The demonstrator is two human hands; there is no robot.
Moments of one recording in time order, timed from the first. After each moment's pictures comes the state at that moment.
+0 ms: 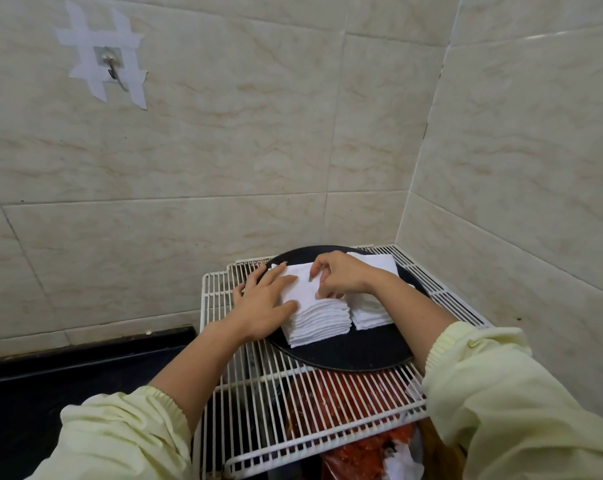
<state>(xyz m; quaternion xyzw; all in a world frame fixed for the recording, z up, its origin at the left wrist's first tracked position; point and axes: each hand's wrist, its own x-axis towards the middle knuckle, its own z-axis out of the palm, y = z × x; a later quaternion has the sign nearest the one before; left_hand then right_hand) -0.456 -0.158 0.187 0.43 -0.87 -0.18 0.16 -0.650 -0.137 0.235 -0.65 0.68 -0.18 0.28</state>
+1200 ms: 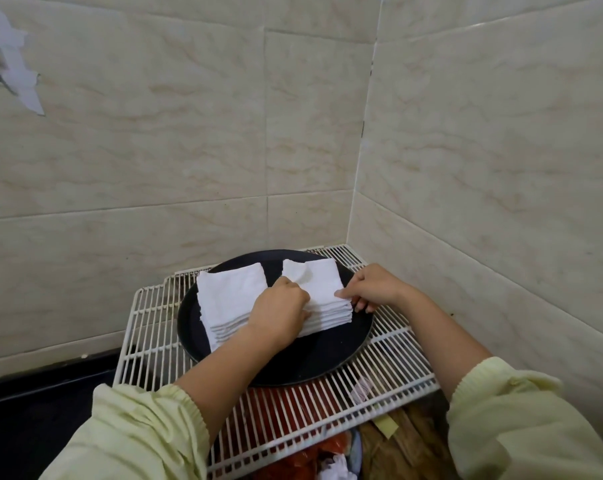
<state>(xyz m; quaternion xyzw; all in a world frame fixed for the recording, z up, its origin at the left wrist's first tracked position) -0.592 -0.116 0.199 0.38 -0.92 -0.01 0.14 -0.787 -0.072 0.222 -0.49 0.77 -0.28 0.30</state>
